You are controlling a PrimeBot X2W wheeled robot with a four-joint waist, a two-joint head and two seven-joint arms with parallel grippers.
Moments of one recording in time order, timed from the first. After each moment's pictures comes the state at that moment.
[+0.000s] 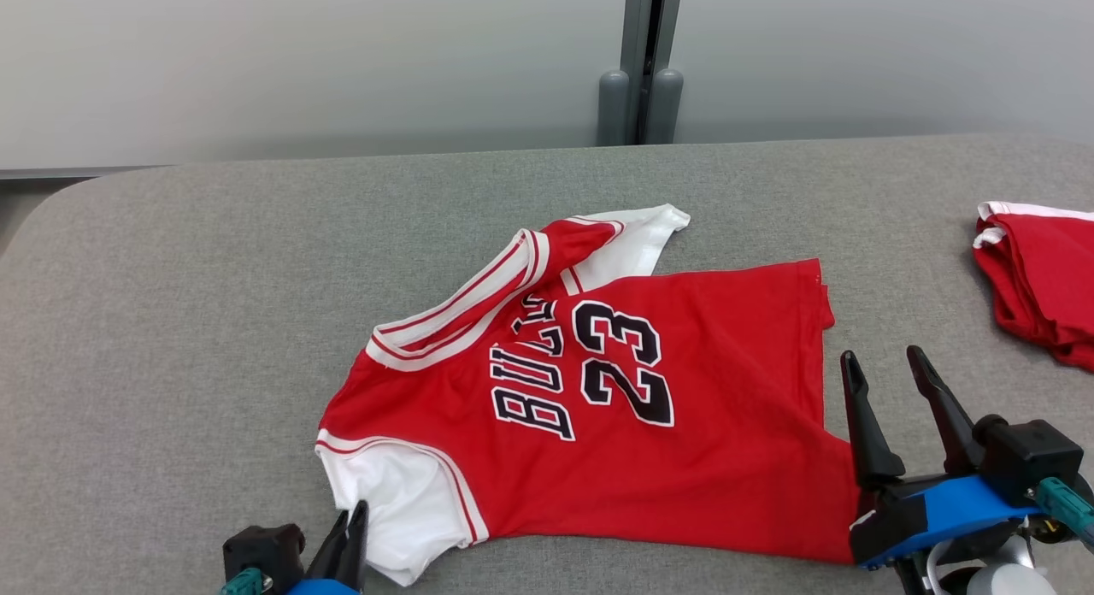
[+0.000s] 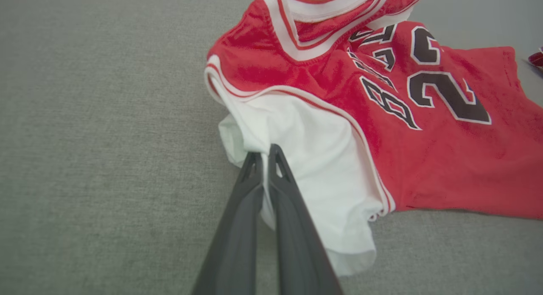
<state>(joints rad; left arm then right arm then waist) 0.09 0.25 -0.36 0.09 -0.46 0.15 0.08 -0.06 -0.05 -0.05 0.08 0.14 0.13 -0.10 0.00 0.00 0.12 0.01</state>
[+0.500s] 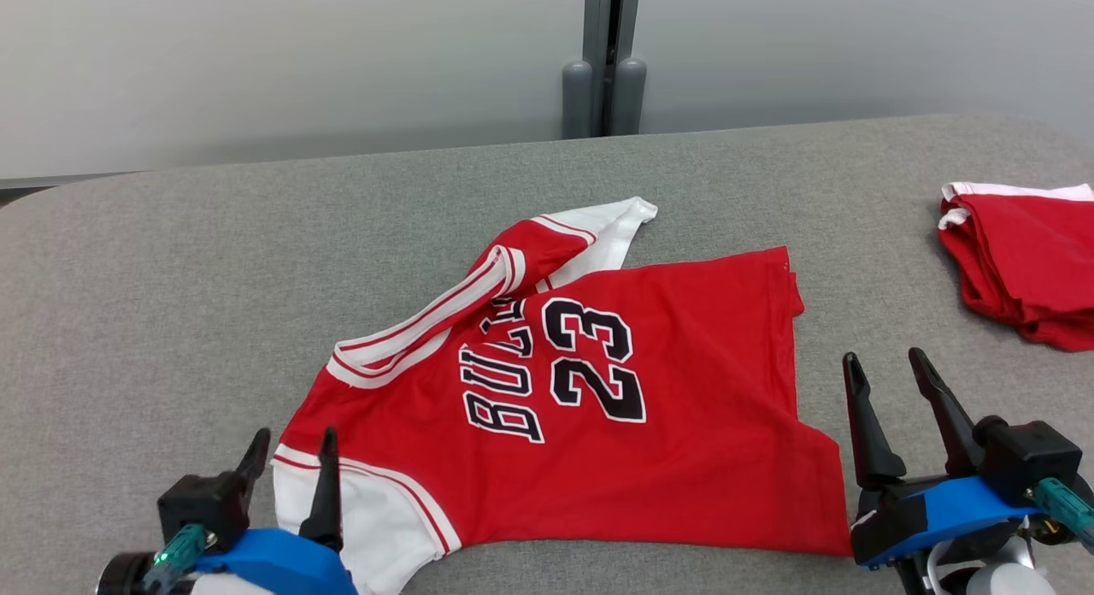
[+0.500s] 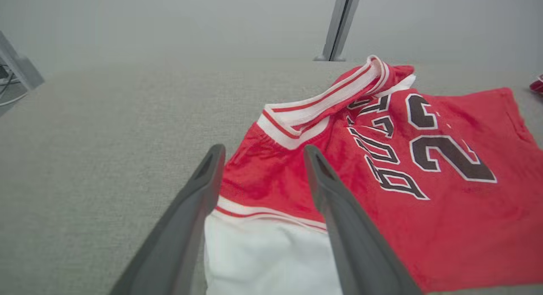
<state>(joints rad) 0.06 0.32 -0.30 -0.02 -0.44 0.21 0.08 -0.06 -0.05 -0.05 0.11 0.14 0.13 -0.11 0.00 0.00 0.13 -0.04</state>
